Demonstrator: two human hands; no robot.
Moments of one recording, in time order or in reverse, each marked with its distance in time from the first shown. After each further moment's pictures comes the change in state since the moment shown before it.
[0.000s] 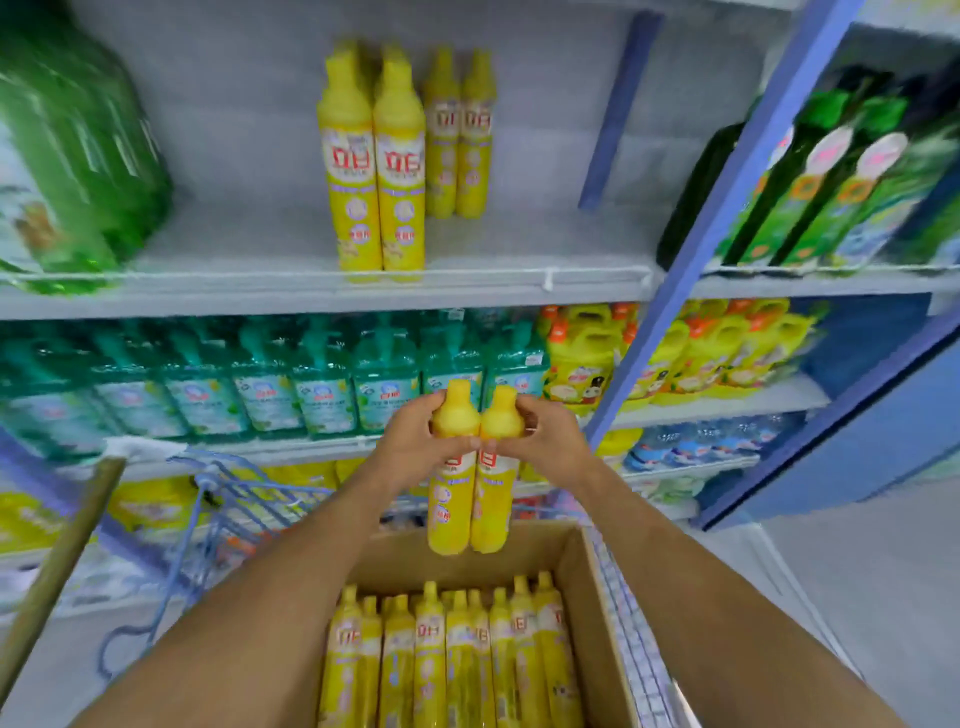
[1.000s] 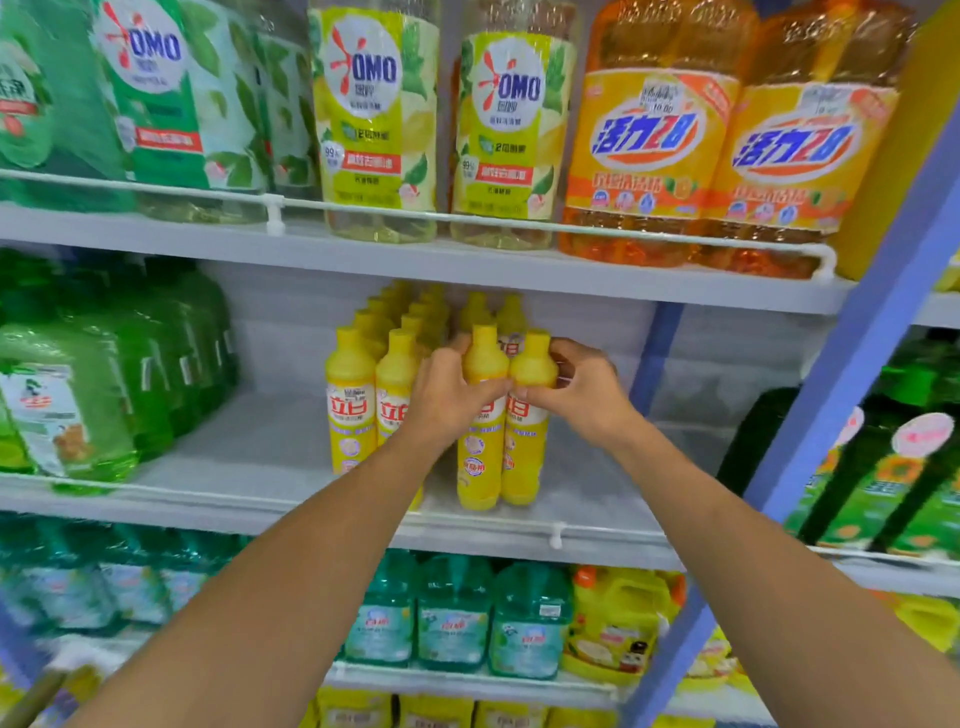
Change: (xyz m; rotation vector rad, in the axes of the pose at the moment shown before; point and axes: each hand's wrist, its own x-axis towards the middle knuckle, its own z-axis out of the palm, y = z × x) left_hand 0.229 0.231 -0.076 0.257 0.589 0.289; right_hand 0.273 -0.157 -0.189 0.154 0.074 -0.484
